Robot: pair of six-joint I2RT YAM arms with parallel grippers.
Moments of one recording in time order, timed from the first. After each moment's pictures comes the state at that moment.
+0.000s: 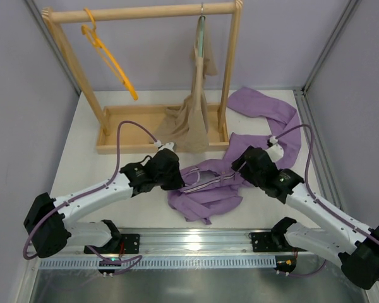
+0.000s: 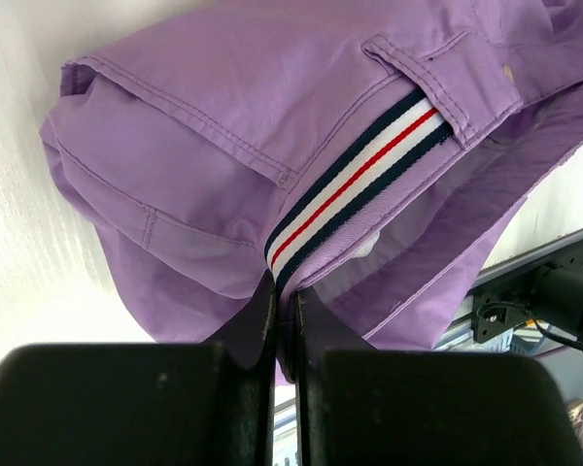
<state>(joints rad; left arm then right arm) -0.90 1.23 0.87 -0.50 -0.09 -0.87 0.69 0.93 0.69 -0.55 0.38 1.13</state>
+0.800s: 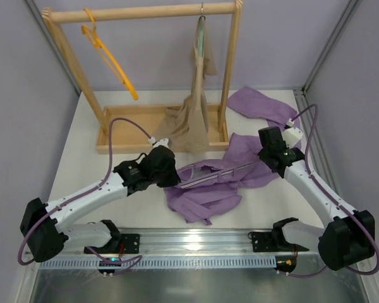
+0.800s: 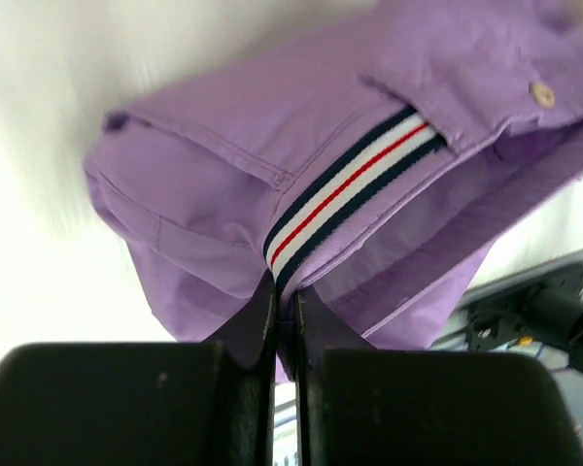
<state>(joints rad) -0.88 1.18 0.89 -0.56 -0.13 -0.87 0.29 1.15 0.80 -0.59 0.51 0.89</state>
